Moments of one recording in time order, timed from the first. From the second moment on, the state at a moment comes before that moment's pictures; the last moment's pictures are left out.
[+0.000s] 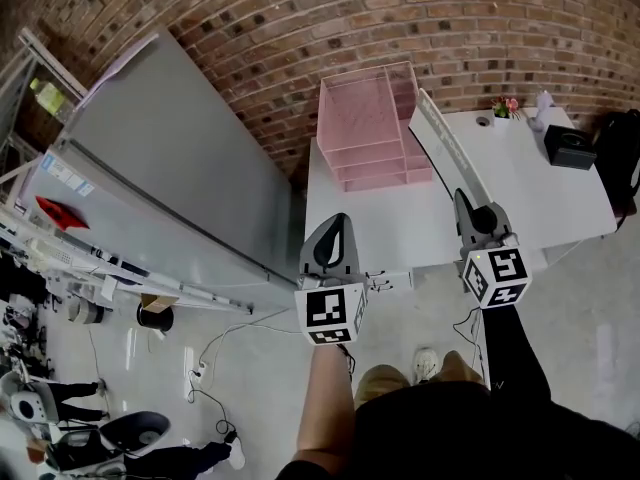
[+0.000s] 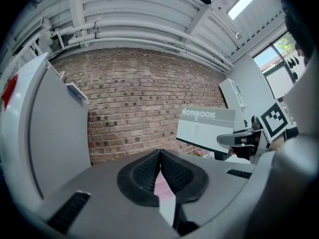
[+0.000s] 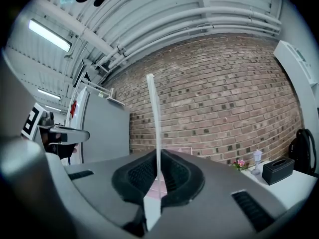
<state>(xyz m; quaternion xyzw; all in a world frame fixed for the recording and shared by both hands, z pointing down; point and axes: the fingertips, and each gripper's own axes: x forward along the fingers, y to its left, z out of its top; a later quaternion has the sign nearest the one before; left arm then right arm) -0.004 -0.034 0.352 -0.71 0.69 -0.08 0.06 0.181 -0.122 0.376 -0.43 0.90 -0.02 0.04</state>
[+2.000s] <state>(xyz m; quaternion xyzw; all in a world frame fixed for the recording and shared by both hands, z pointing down) -0.148 -0.218 0.383 -0.84 0.53 -0.06 0.05 0.013 -0.205 0.500 -0.51 0.78 -0.32 0.14</state>
